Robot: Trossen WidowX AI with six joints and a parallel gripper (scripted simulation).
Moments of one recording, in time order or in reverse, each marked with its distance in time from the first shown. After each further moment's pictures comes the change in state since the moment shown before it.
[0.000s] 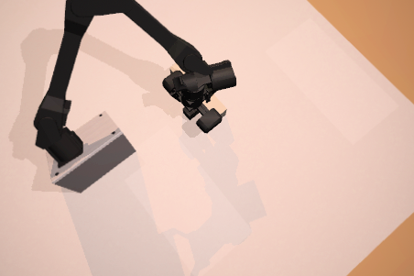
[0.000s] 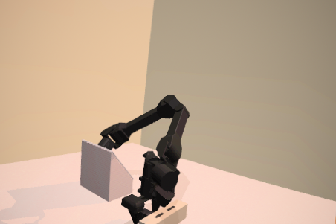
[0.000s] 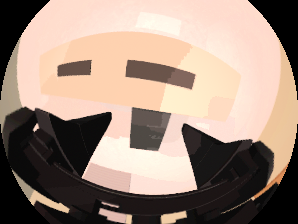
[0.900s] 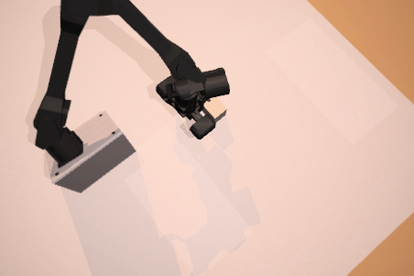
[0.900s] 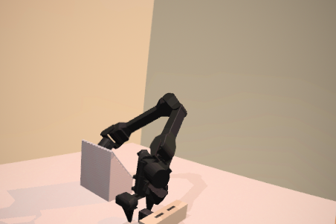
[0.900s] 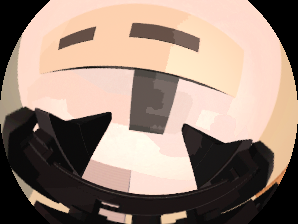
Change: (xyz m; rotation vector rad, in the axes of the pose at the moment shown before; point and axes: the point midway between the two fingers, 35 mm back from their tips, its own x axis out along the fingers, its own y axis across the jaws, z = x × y) arm 0.002 -0.001 -0.024 0.002 -0.001 0.007
